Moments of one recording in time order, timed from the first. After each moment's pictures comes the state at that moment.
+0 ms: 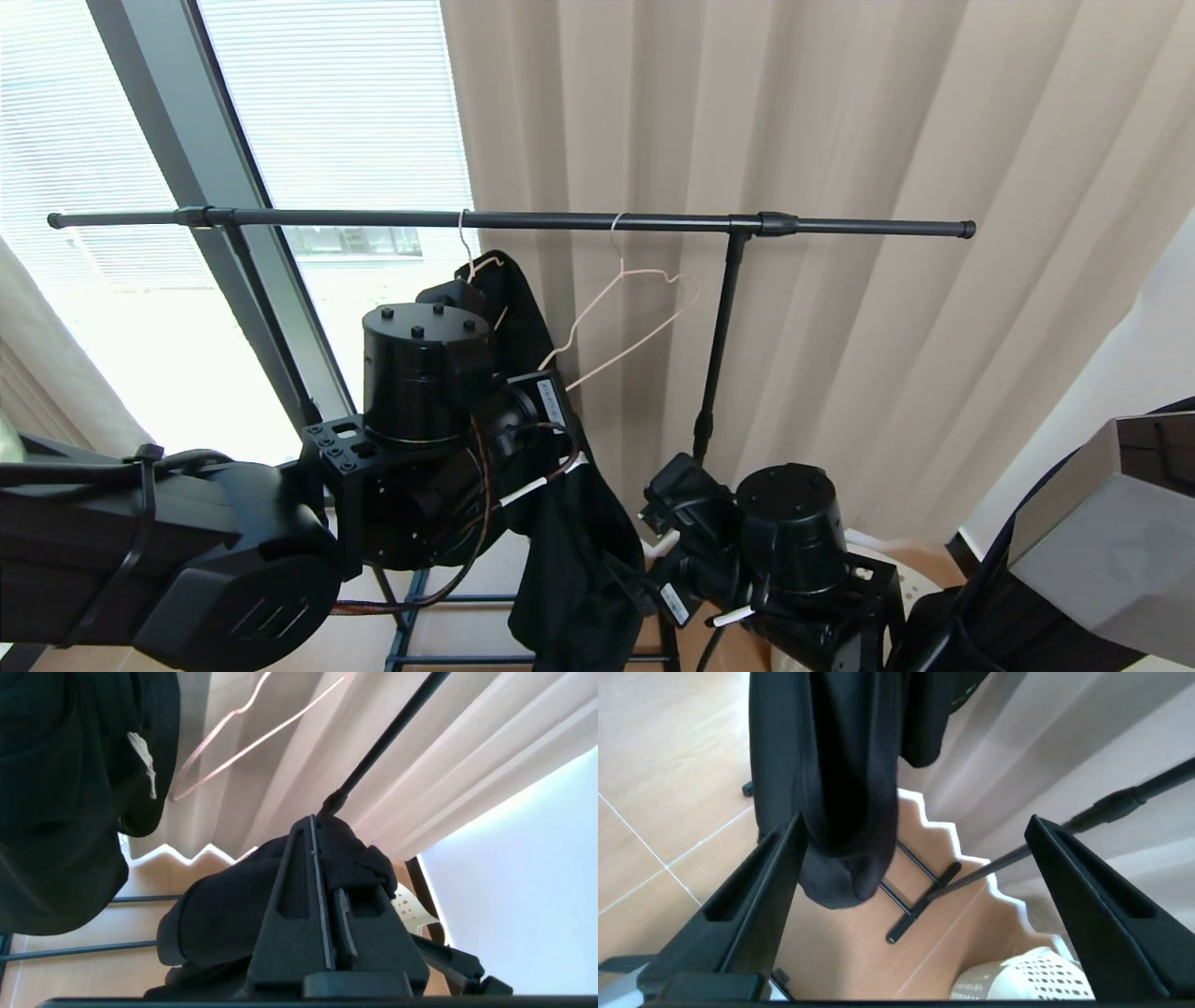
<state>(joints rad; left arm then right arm) -0.72 1.79 -0.85 -0.68 0.41 -0.47 0.81 2.08 -0.61 -1.02 -0.17 -0.12</state>
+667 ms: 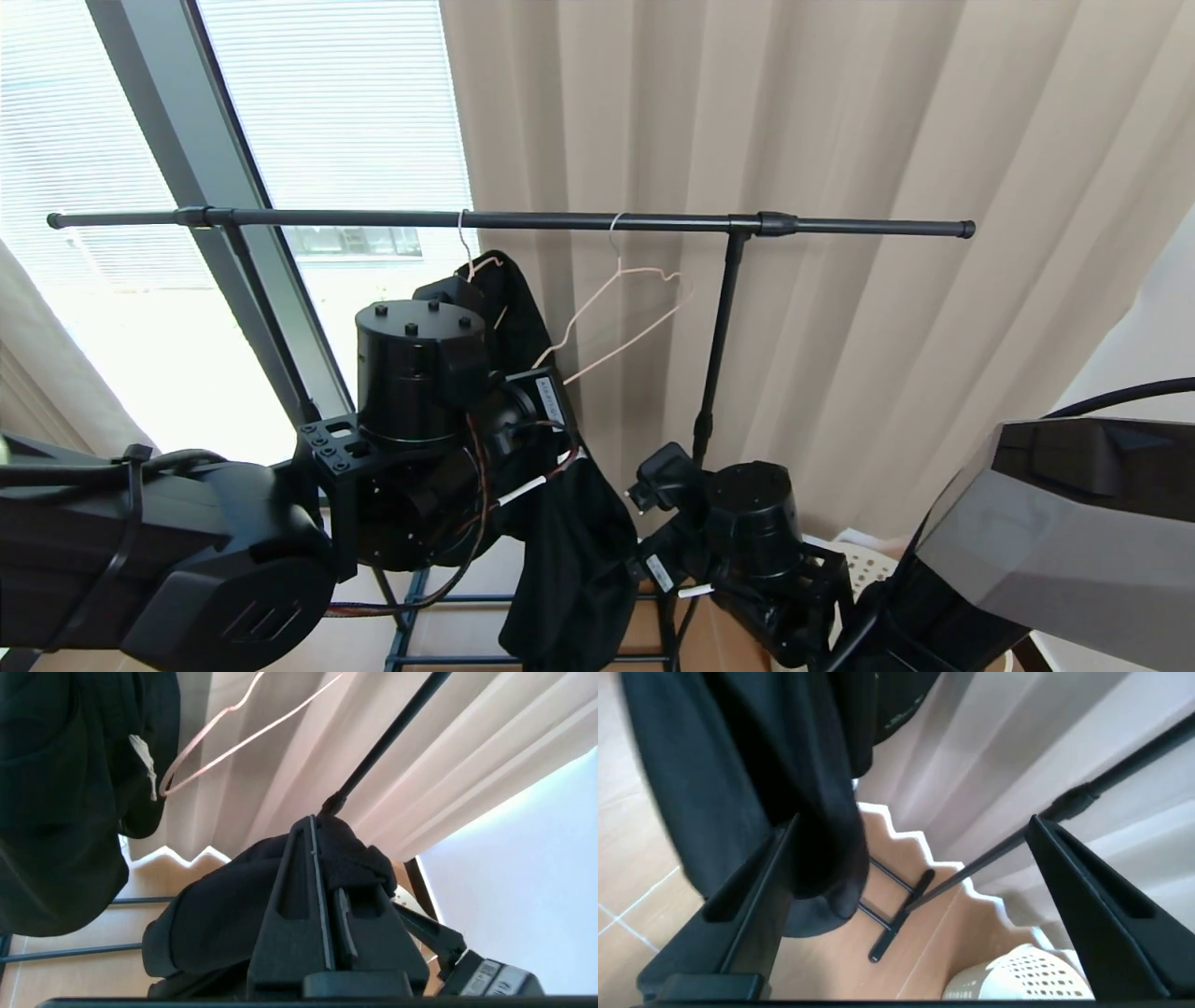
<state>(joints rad) -0.72 1.78 -0.85 -0.68 0.41 -0.47 0.79 2.20 -0.71 -1.06 -0.34 -0.13</state>
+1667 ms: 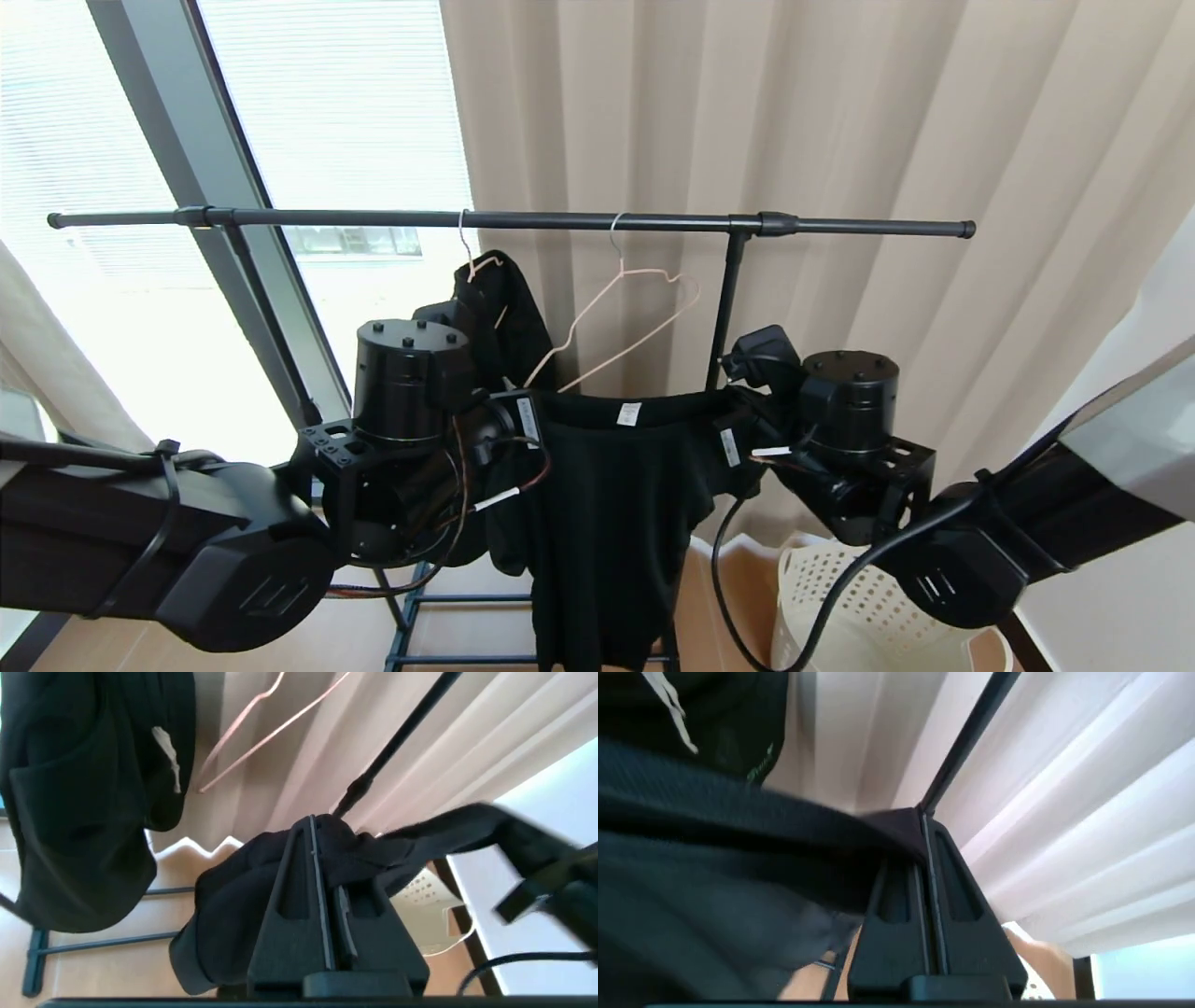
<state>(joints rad) -0.64 1.83 -0.81 -0.67 0.33 -0.39 0.57 2.02 -0.80 -0.95 -0.42 -0.13</state>
